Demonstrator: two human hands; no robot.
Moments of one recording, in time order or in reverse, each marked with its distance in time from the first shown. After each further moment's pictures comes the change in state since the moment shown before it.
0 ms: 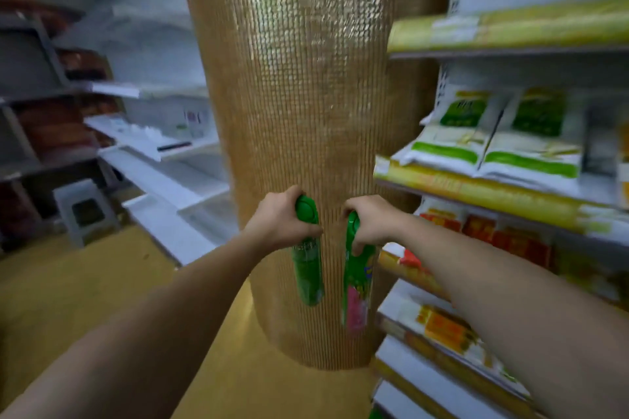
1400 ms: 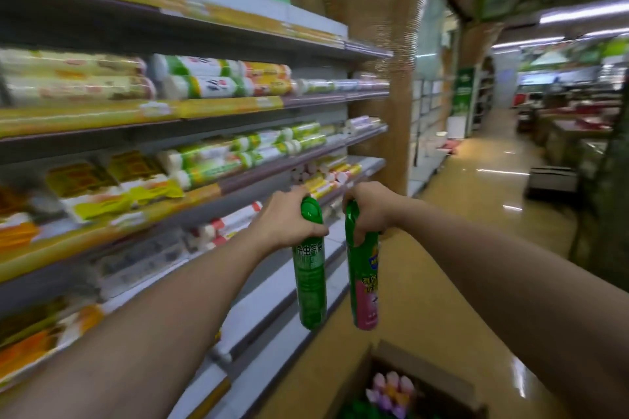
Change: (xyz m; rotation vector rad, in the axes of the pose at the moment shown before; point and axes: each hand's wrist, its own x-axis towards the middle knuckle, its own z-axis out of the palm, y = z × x) left_hand -0.460 0.601 0.178 -0.410 -0.759 1.451; right_hand -0.852 0.014 -0.019 -0.046 0.677 1.549
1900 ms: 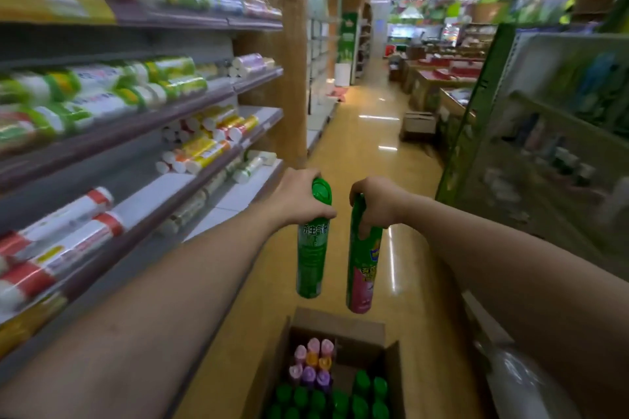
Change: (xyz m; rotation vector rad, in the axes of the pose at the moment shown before) left_hand 0.208 0.033 0.203 -0.180 -0.311 0.249; right_hand 0.086 0.204 0.041 -0.007 -0.046 0.465
